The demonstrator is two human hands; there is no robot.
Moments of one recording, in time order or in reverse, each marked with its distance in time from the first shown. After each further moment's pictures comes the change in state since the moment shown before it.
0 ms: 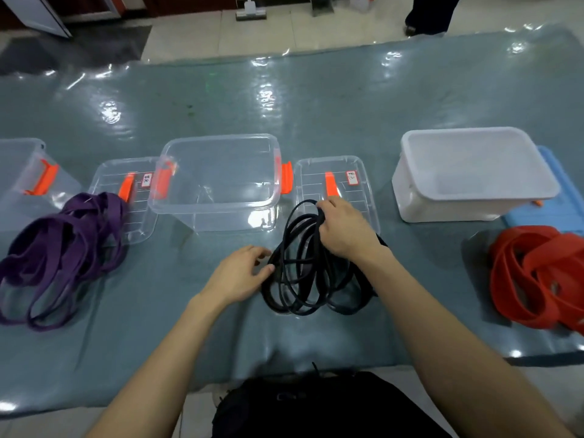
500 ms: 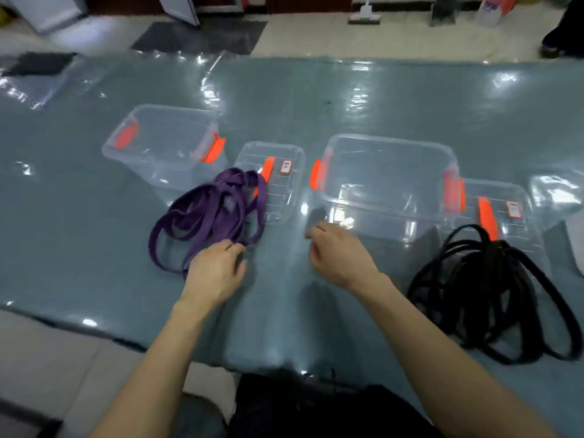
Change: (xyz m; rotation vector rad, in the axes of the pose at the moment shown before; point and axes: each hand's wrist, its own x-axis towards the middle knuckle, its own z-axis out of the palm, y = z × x) left_hand -0.153 -0.260 -0.105 0.370 0.364 -0.324; right_hand 0.033 -0.282 0.132 -0.010 -0.061 -0.382
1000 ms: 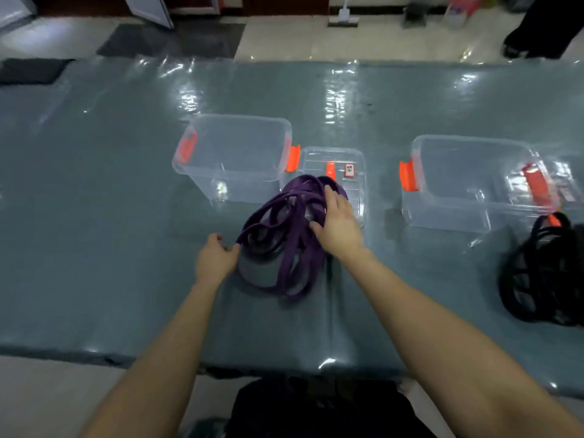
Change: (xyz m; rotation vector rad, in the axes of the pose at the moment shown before) left_hand 0.070 -0.260 0.039 -0.615 -0.170 -0.494; right_hand 0.148 -0.178 0.088 0.156 0.089 0.497
